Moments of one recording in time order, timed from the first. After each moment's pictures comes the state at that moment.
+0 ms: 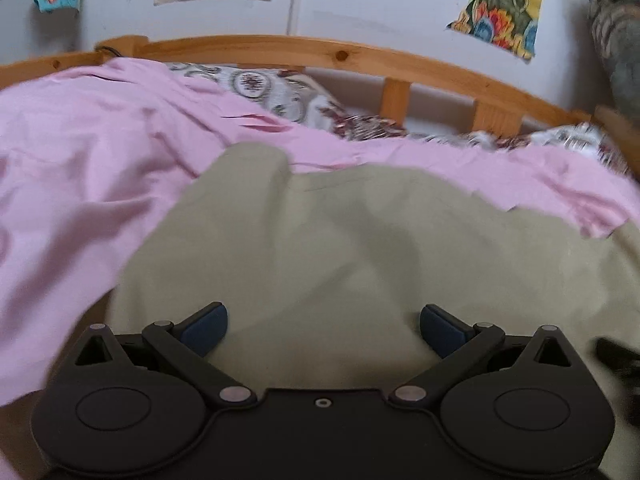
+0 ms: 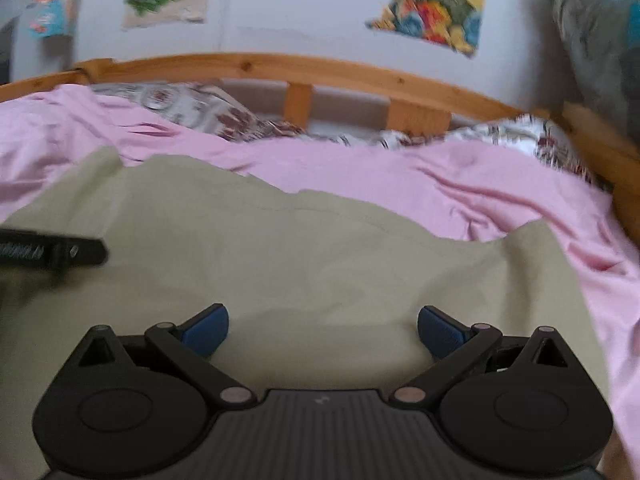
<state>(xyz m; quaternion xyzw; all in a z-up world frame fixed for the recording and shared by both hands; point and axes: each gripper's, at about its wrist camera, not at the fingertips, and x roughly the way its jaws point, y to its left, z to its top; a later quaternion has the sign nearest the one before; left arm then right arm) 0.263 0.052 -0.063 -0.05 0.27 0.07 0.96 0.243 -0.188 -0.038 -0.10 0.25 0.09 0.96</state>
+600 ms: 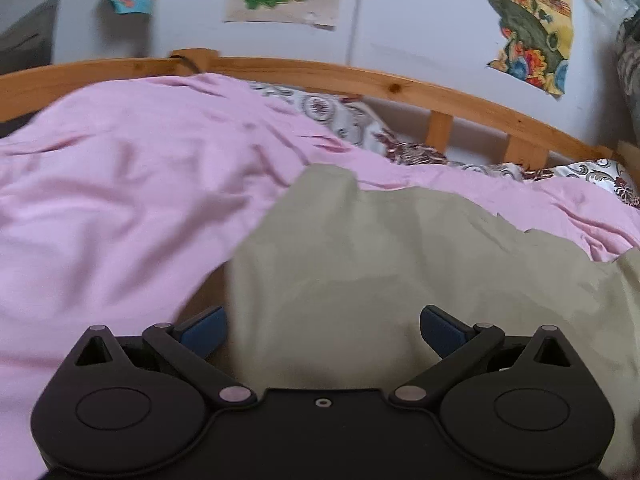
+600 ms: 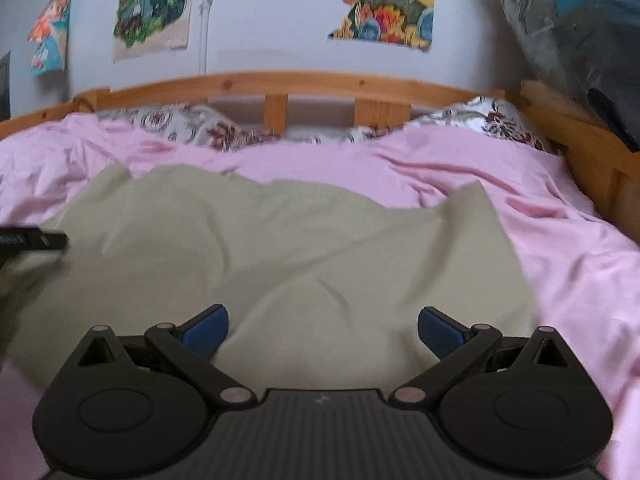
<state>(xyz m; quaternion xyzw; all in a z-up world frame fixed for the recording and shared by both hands) 0.180 0.069 -0.033 -0.09 0.25 0.12 0.96 0.183 -0.253 -0.014 -0.04 0.28 0.07 0.96</state>
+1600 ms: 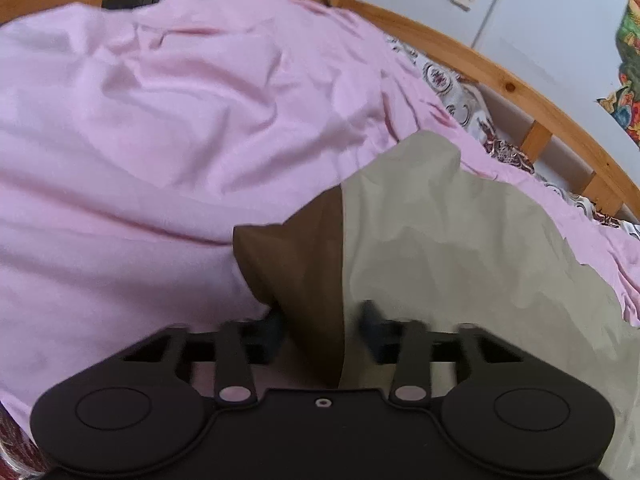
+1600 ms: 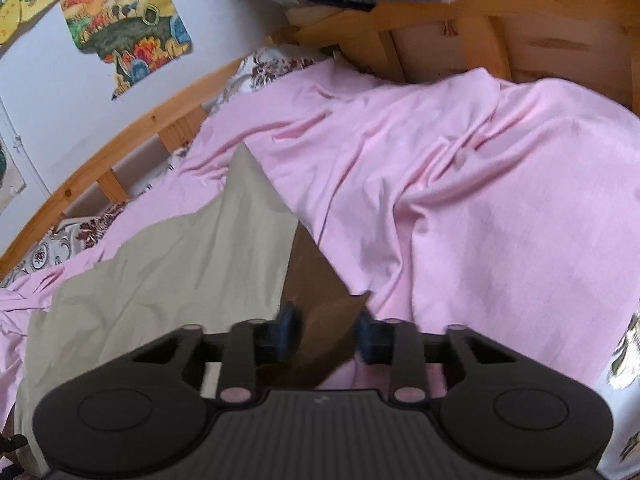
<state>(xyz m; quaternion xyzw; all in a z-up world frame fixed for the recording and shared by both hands) 0.155 0.099 -0.039 -0.23 0.30 0.22 0.90 0.138 -0.383 -0.026 0.25 0.29 -0.08 0.92</state>
